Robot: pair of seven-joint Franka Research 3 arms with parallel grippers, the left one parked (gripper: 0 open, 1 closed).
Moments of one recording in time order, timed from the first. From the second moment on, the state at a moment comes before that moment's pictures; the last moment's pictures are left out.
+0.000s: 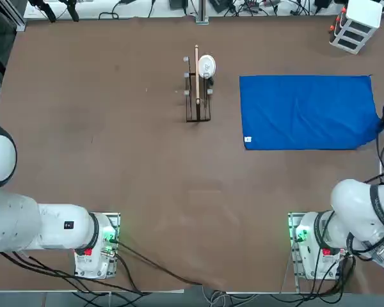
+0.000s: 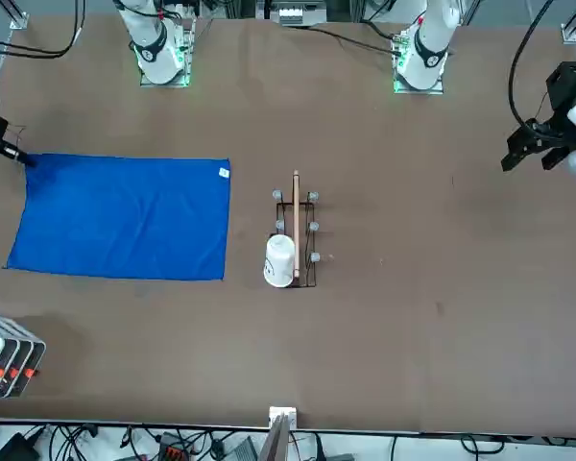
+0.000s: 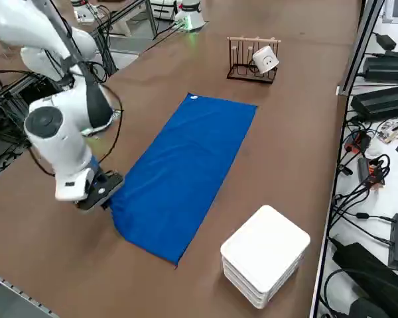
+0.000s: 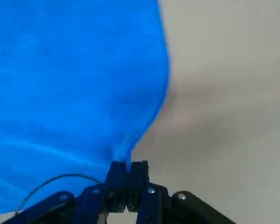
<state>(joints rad) -0.82 0.25 0.10 -2.14 -0.09 2.26 -0.38</state>
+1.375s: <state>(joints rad) -0.76 0.16 0.73 -2.16 0.00 2.10 -0.35</state>
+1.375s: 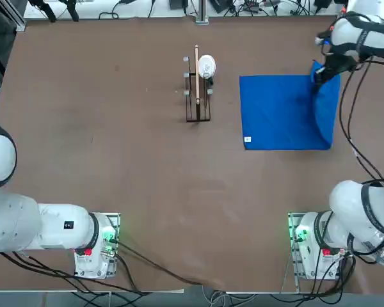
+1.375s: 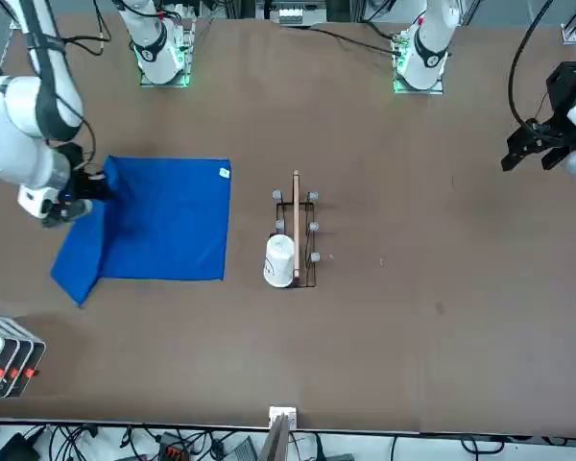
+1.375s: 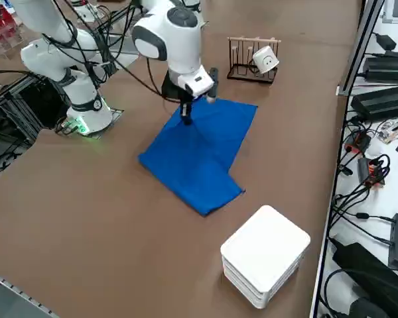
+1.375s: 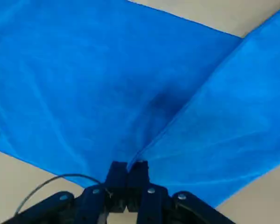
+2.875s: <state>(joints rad) -0.42 0.13 0.96 -2.27 0.01 2.22 0.28</state>
